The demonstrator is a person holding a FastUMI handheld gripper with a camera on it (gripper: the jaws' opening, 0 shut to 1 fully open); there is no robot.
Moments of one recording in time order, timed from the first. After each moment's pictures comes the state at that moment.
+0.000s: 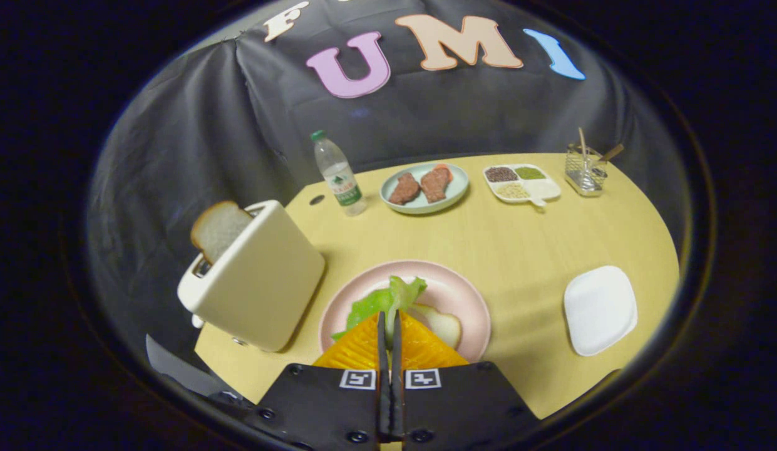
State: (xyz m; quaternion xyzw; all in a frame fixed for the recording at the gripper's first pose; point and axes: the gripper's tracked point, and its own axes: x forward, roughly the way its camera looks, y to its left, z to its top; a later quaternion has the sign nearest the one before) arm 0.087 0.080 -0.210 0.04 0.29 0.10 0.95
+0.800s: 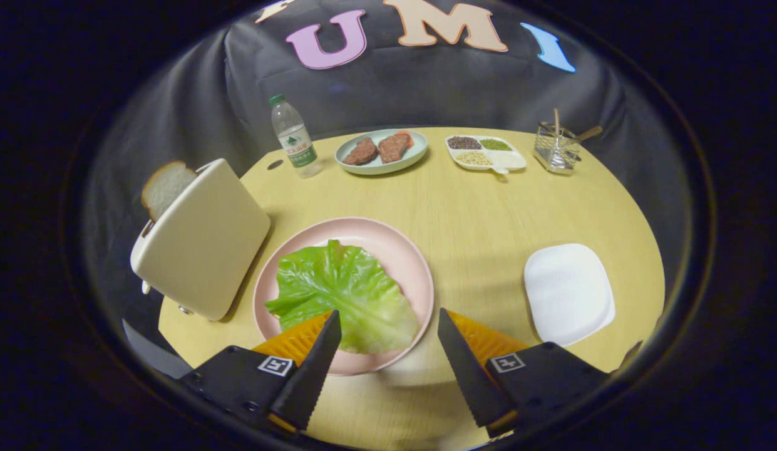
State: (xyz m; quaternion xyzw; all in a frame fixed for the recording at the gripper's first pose) arm 0.077 0.032 -0.238 -0.01 0.34 0.04 0.94
